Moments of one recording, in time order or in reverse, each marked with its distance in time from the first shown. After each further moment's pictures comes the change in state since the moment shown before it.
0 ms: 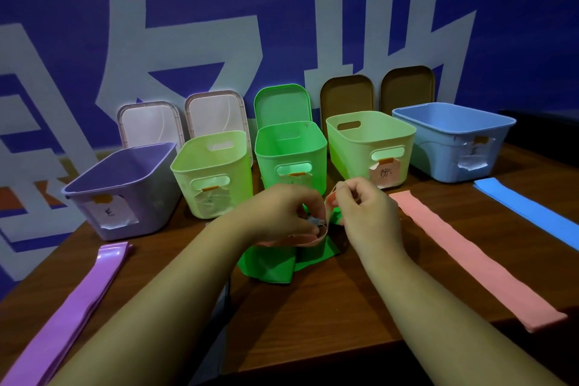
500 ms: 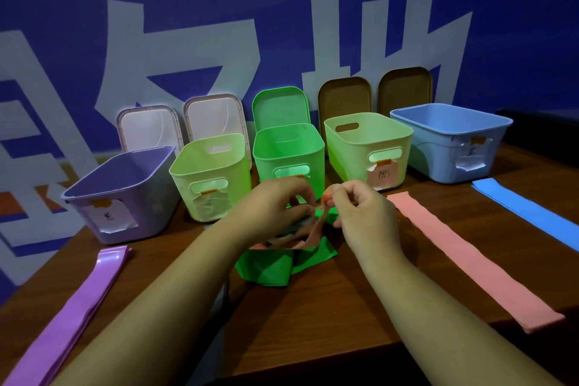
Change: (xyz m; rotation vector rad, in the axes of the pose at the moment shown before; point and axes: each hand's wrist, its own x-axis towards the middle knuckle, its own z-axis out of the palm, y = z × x) left_hand -0.002 -0.005 0.001 0.042 0.257 0.081; right_hand 0.000 0.000 -0.001 0.019 -0.030 0.019
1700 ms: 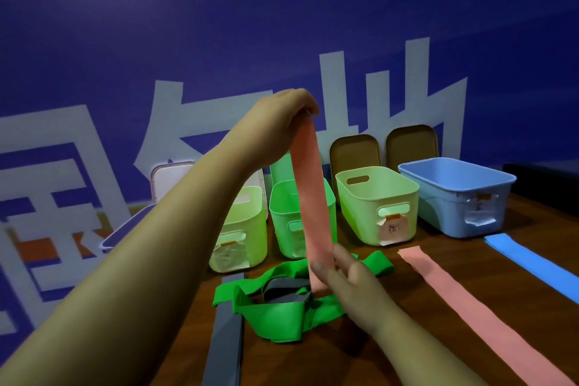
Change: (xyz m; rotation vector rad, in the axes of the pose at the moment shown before) left_hand 0.083 0.069 -0.178 0.372 0.375 0.118; right_hand -0.011 -0.014 0.001 0.292 -0.531 0.052
